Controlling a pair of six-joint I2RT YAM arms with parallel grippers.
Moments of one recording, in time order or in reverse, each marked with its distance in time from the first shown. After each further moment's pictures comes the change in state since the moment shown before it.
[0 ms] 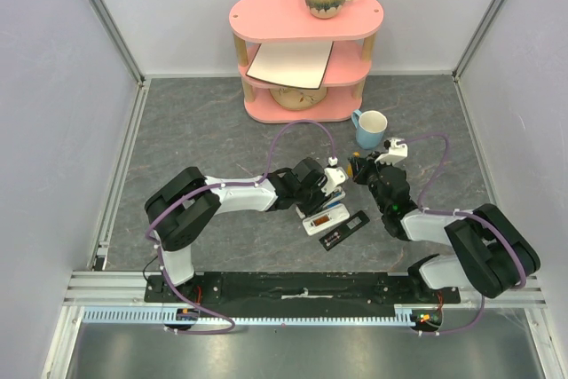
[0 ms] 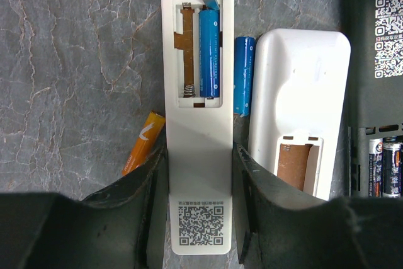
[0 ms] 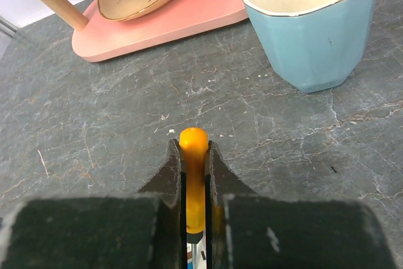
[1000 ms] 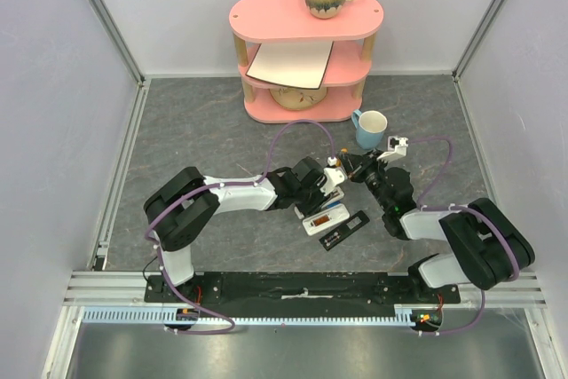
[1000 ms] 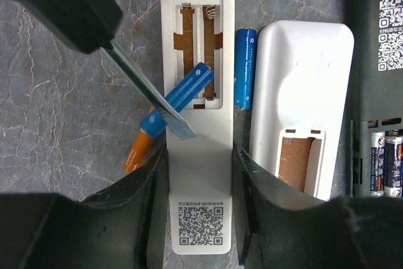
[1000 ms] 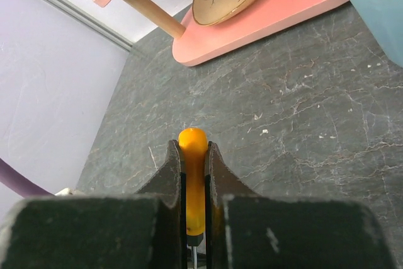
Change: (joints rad) left arm 0.001 -0.003 0.006 -0.030 0.001 0.002; right arm -0.020 0.056 -0.010 0.203 -0.221 0.294
